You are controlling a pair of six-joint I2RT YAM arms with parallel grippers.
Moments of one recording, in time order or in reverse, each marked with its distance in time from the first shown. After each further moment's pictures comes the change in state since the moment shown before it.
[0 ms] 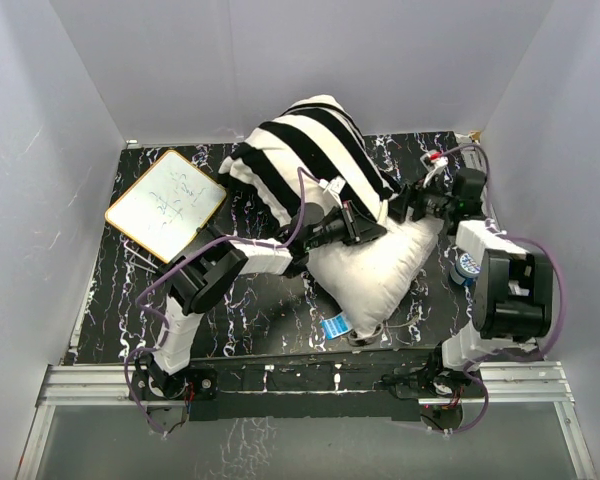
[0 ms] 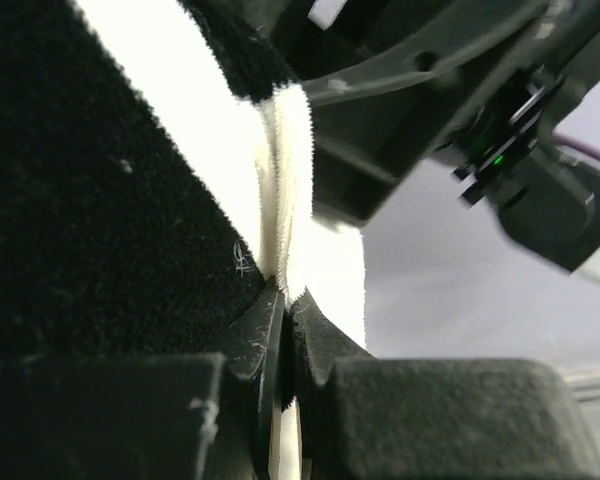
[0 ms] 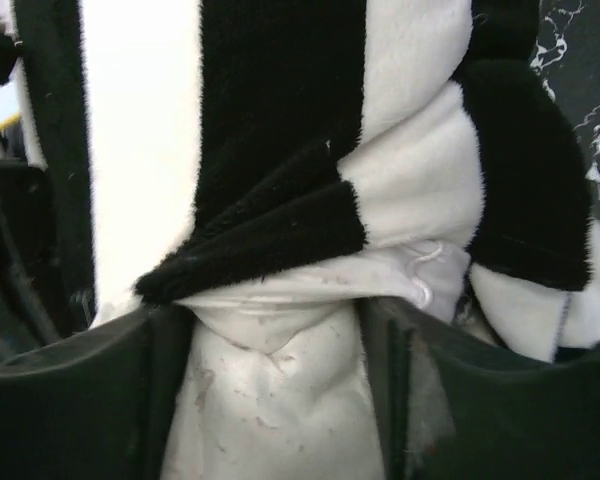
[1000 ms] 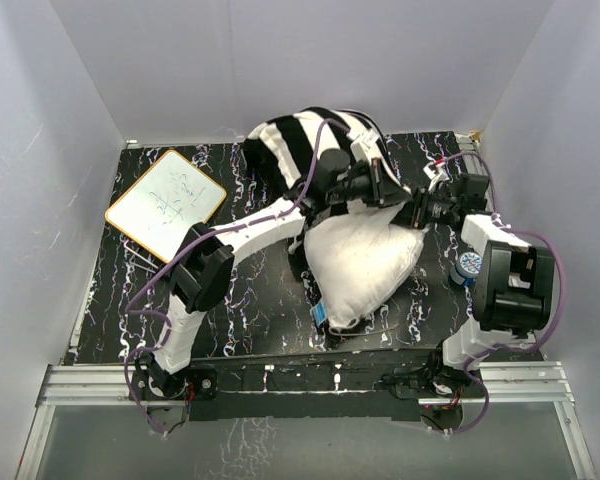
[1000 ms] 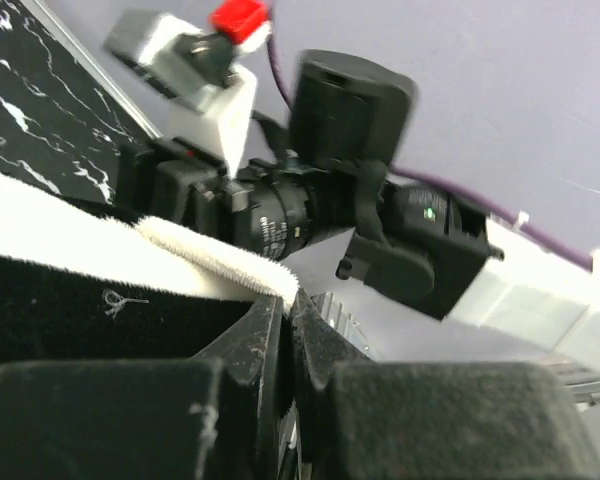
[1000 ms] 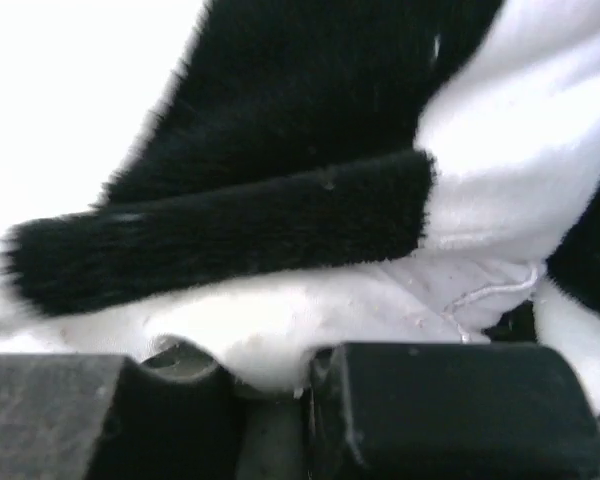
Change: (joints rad) left arm 0.002 0.012 0.492 -0.492 0.132 0.145; right arm -0.061 0.048 0.137 -0.587 -0.179 -0.143
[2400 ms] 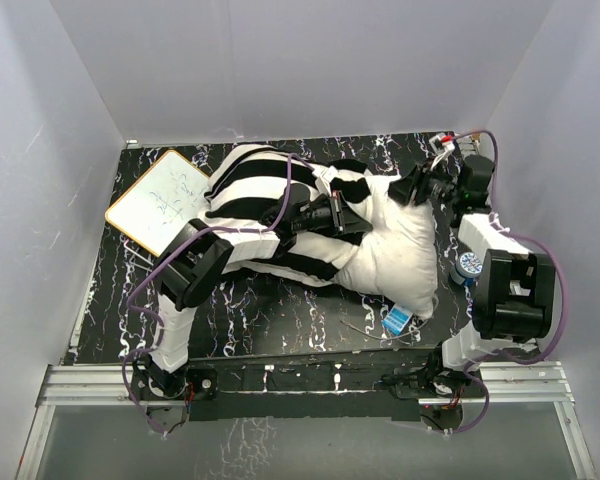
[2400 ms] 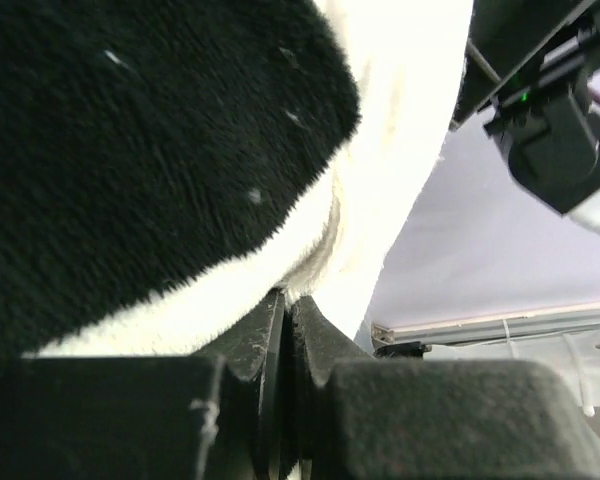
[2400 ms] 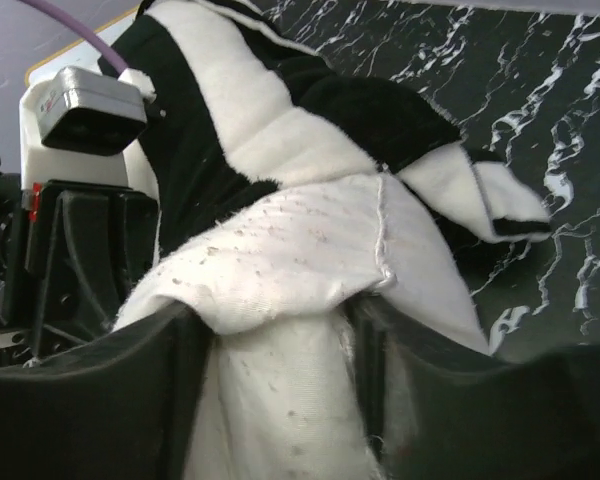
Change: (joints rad) left arm 0.117 -0.058 -0.482 0.351 0.131 -0.130; right arm 0.054 -0.103 -0.074 0.650 0.089 0.320
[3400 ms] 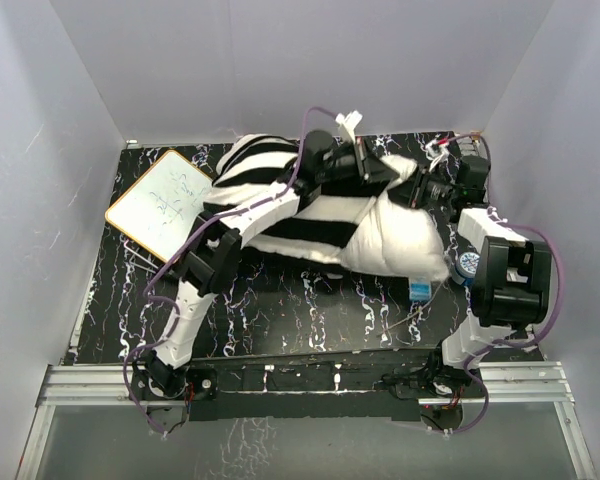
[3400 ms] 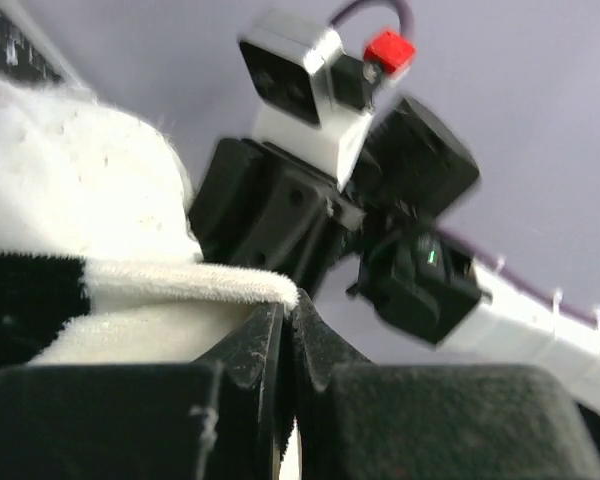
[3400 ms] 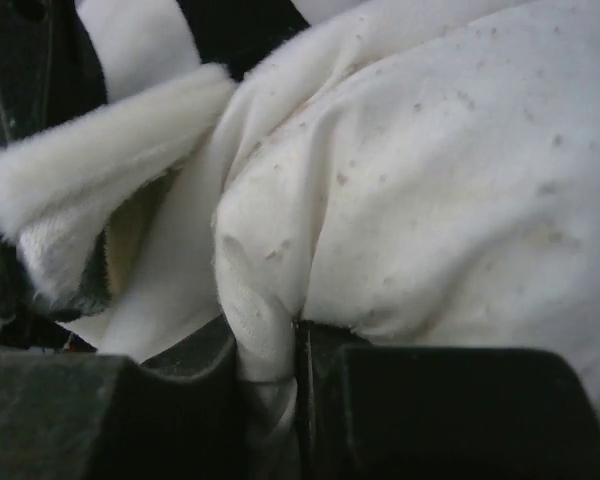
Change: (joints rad) left arm 0.013 0.178 0.537 -0.213 0.039 -0.041; right arm -0.032 0.137 0.118 -0.331 -0.121 -0.111
